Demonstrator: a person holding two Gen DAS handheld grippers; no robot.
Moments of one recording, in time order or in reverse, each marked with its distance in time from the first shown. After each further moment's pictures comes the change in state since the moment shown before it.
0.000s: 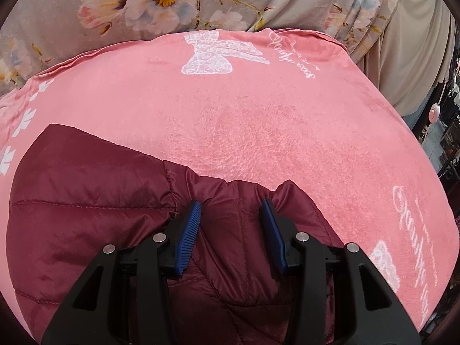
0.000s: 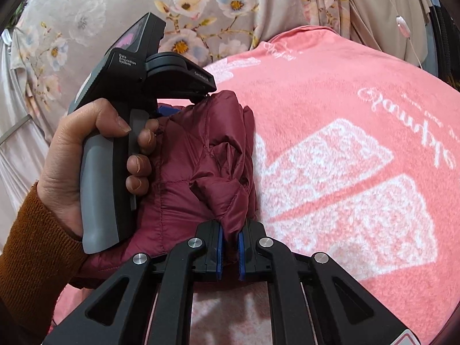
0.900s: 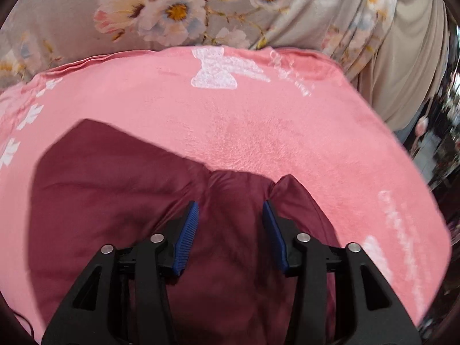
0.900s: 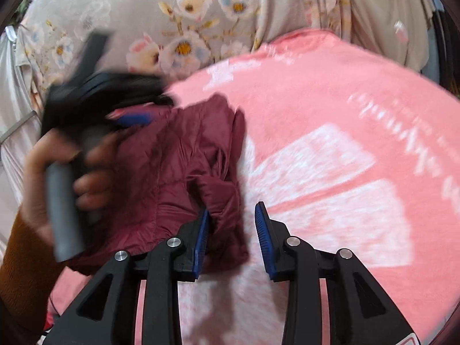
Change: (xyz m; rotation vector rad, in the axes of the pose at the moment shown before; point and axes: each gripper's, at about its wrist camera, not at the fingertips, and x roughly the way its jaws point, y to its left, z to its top) left arm -0.052 0.036 -0.018 -0.064 -0.098 -0.064; right arm -0.051 -0.008 0.016 -0.041 -0.040 -0.005
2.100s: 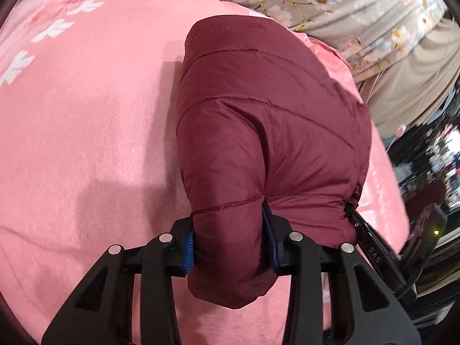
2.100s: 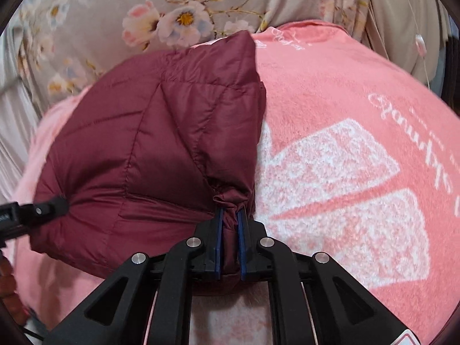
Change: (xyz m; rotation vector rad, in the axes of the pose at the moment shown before) left arm -0.072 0.120 -0.116 -0.231 0.166 -0.130; right arm 0.069 0.040 -0.013 -0.151 0.132 -0.133
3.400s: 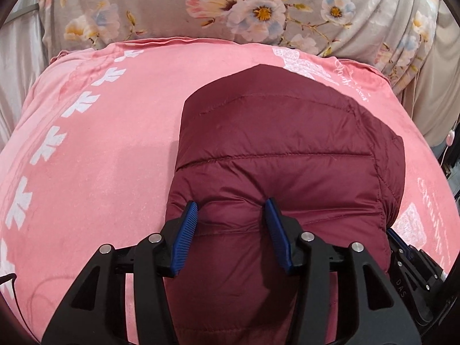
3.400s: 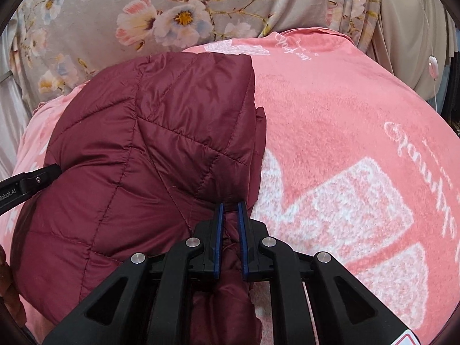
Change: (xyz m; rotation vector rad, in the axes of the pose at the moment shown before) left arm 0.017 -0.044 0.042 0.100 -0.213 0.335; right arm 0.047 0.005 0.027 0.024 -0.025 -0.012
